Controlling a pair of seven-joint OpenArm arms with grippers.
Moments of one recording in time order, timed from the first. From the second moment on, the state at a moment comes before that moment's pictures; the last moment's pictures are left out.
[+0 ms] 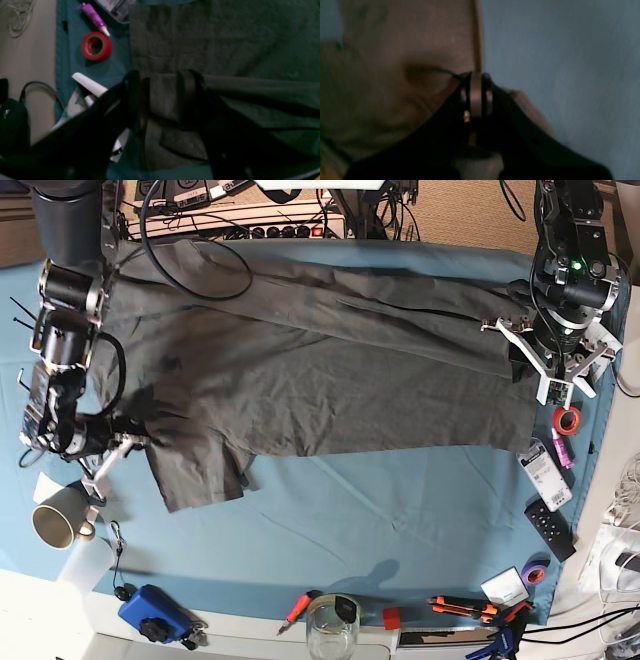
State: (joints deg) left arm 20.0 -15.0 -14.3 124.4 -14.8 -11.3 57.5; right arm 30.5 29.4 11.3 44.0 35.5 34.2 -68.8
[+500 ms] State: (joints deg) left arm 20.0 -15.0 -14.3 124.4 -14.8 -11.3 57.5; right arm 15.9 33.8 11.2 64.9 45.9 32.5 -77.7
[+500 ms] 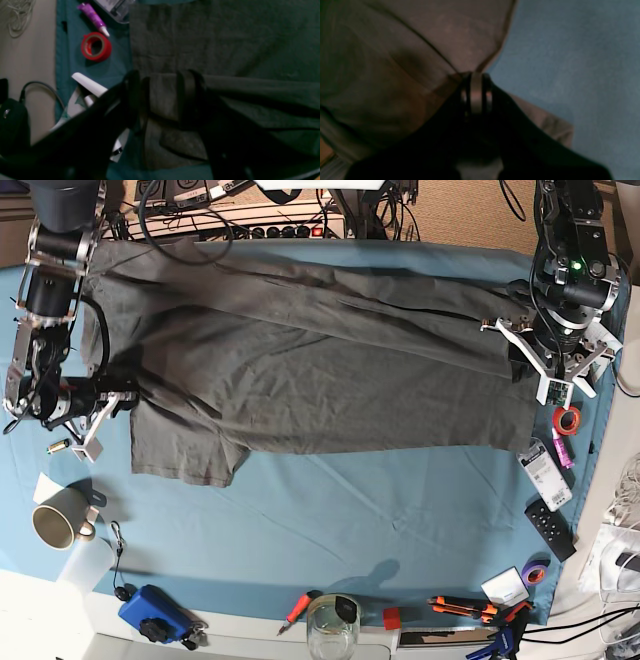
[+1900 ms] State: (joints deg) left arm 19.5 -15.0 -14.2 124.3 -16.1 -10.4 53.5; right arm 19.0 32.2 23.1 64.4 36.7 30.3 -62.5
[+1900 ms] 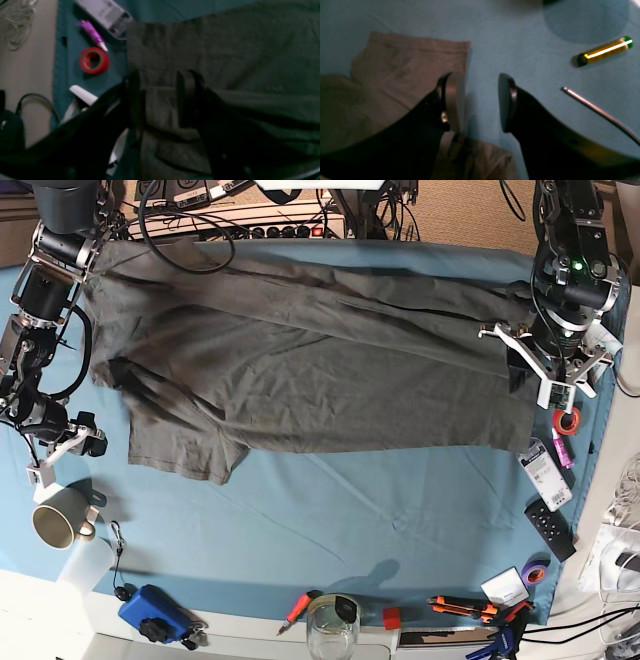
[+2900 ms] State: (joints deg) left arm -14.3 -14.8 -14.4 78.1 -21.6 -12.6 67.4; right arm 19.1 32.2 23.1 64.1 33.1 29.2 -60.2
